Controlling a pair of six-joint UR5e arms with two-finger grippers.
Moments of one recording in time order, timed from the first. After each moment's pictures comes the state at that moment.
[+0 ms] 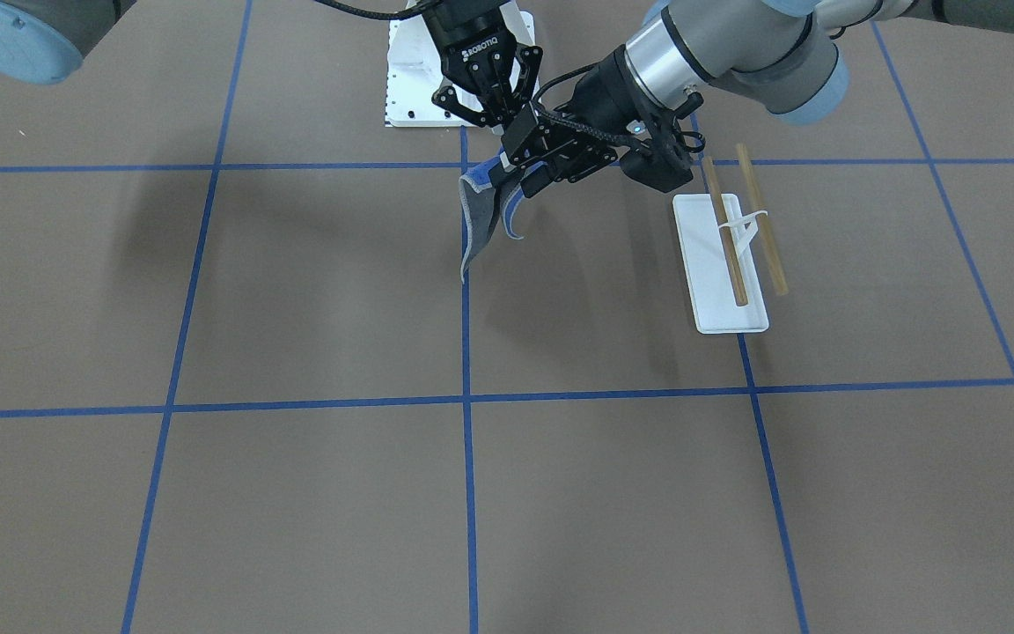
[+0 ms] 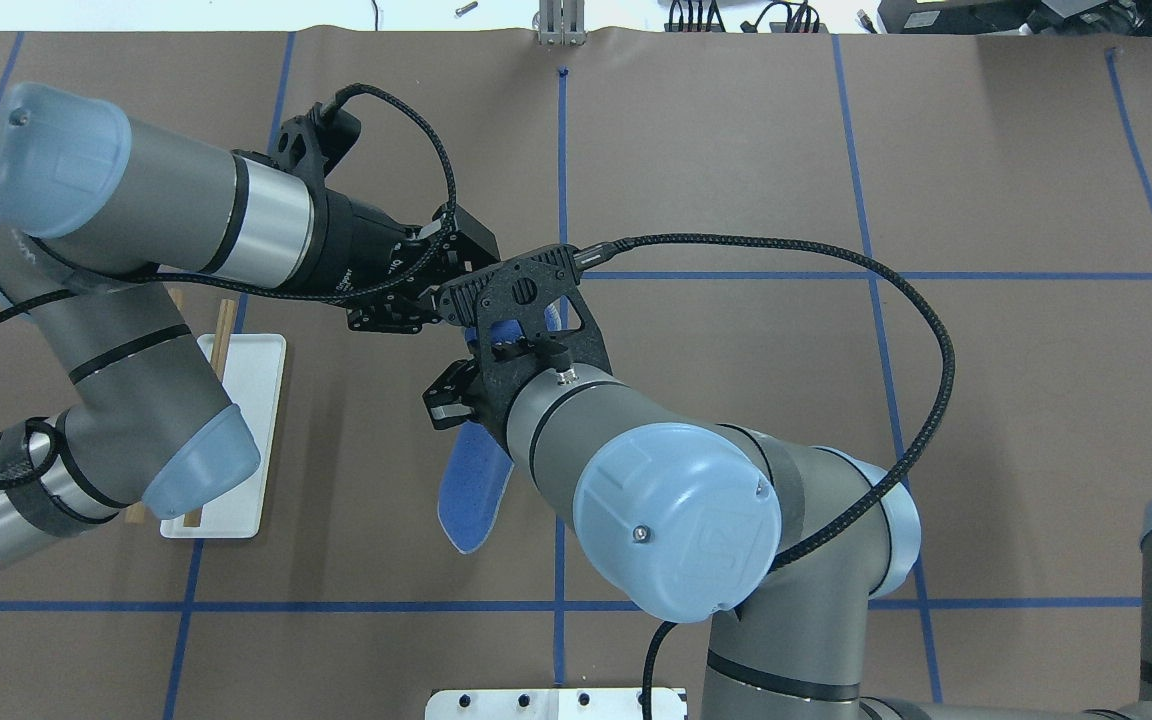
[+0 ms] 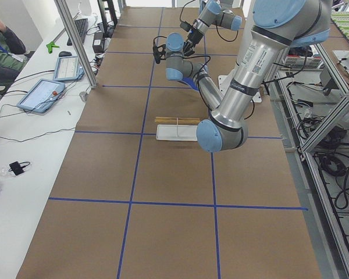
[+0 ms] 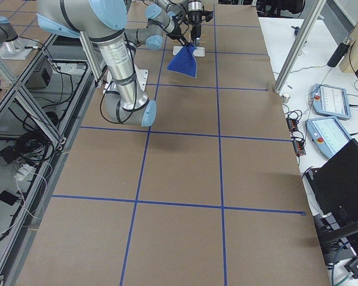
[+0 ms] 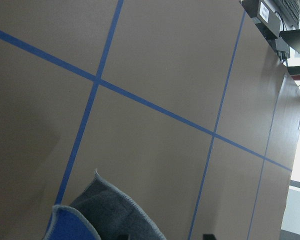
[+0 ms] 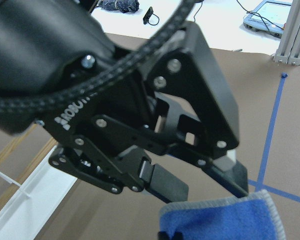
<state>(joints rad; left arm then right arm) -0.70 -2.10 -1.82 -2.33 -2.17 -1.76 0.26 -0.86 1.99 -1.42 1.24 0.93</state>
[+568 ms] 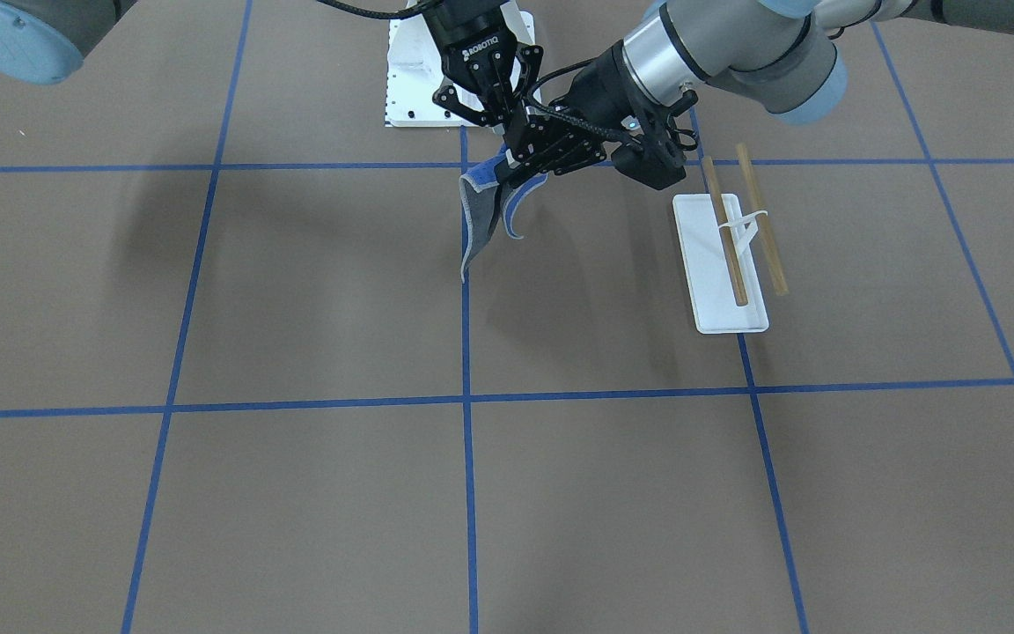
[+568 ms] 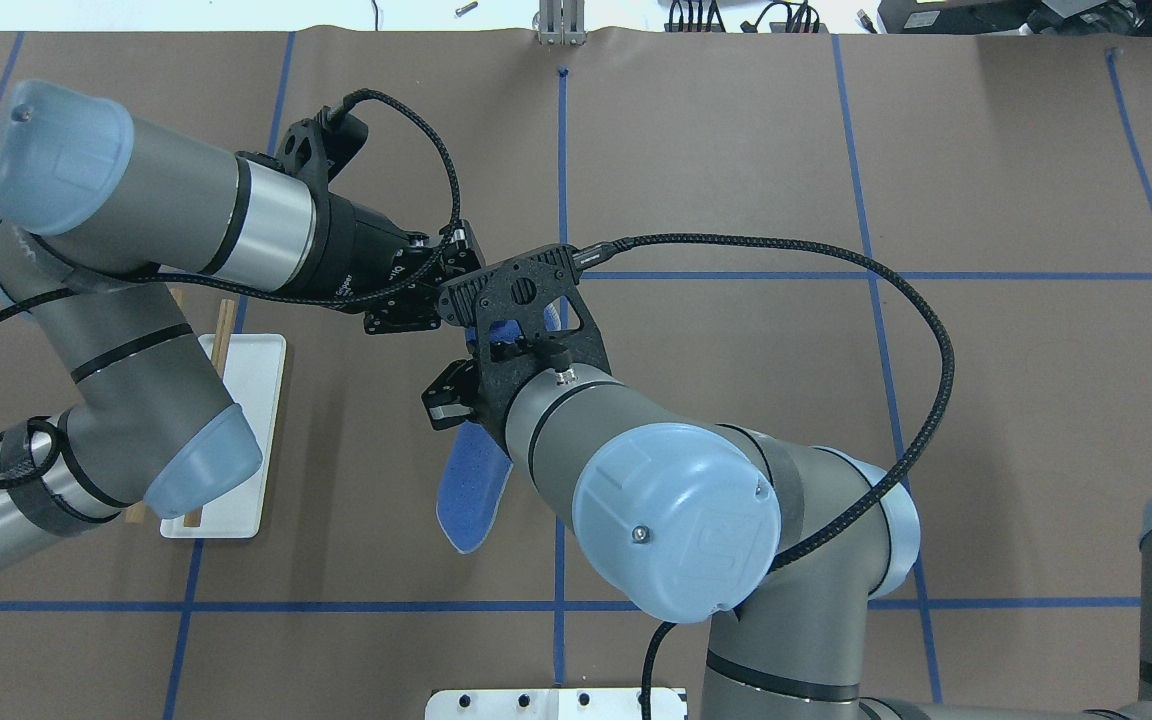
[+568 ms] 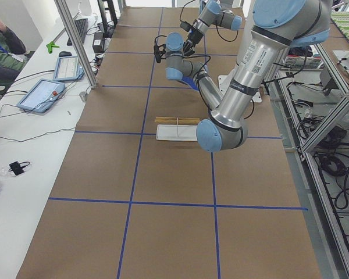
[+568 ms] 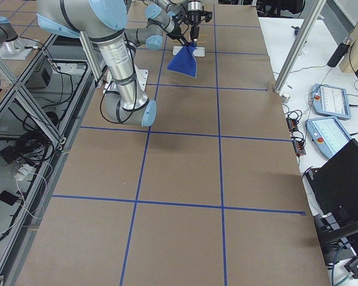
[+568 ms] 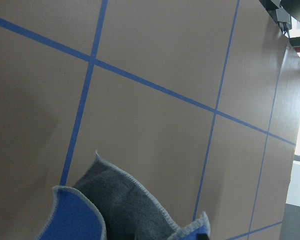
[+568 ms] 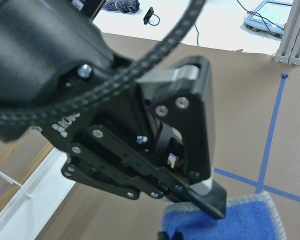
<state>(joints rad) -0.70 -2.10 -1.82 -2.33 -2.19 -1.75 0.26 -0.85 1.99 -1.42 1.24 0.93</state>
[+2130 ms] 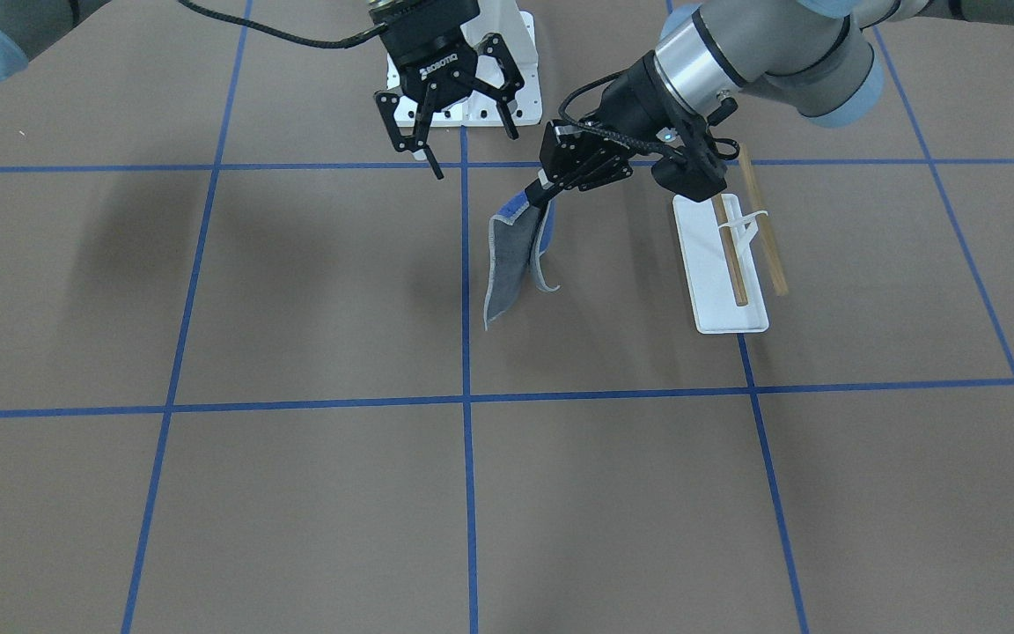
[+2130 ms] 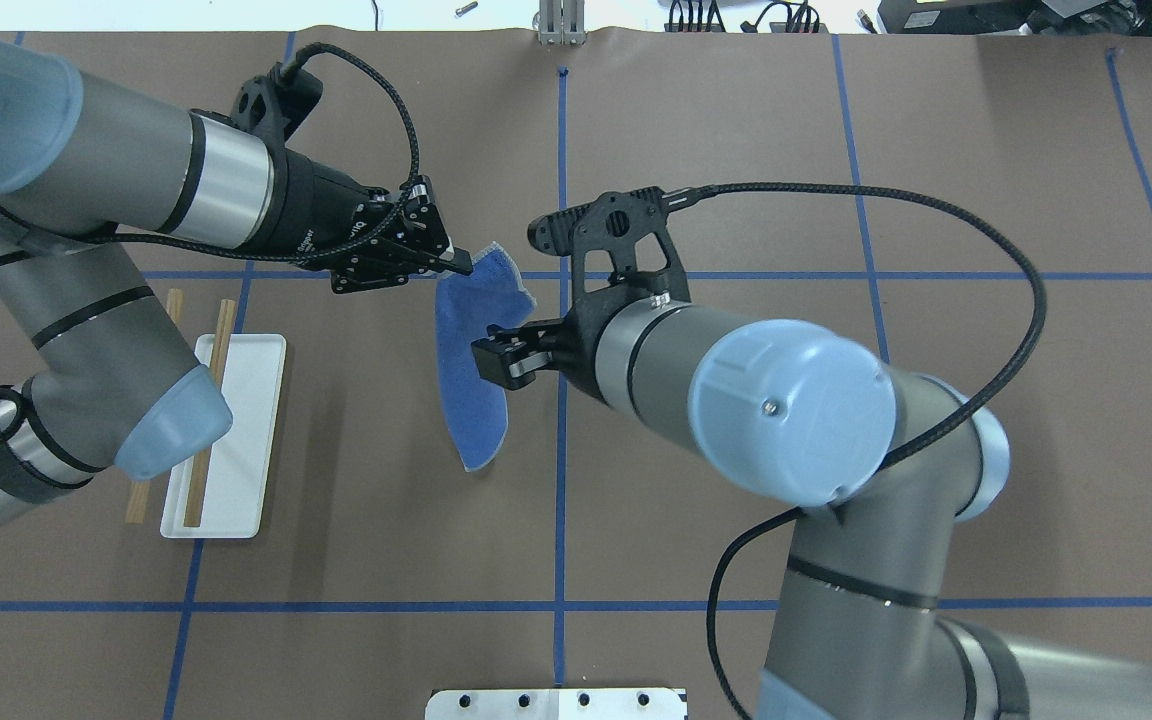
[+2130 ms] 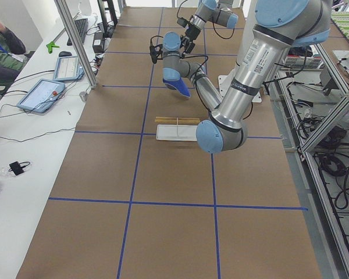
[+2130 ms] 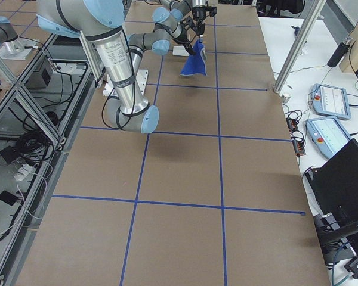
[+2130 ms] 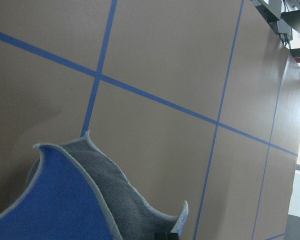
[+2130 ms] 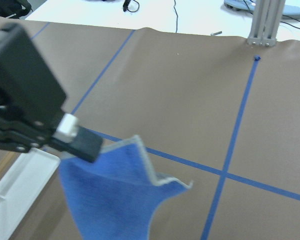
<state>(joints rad) -0.78 -2.08 -1.82 -2.32 -2.19 -1.74 0.43 -0.97 2.04 -1.39 1.47 0.97</state>
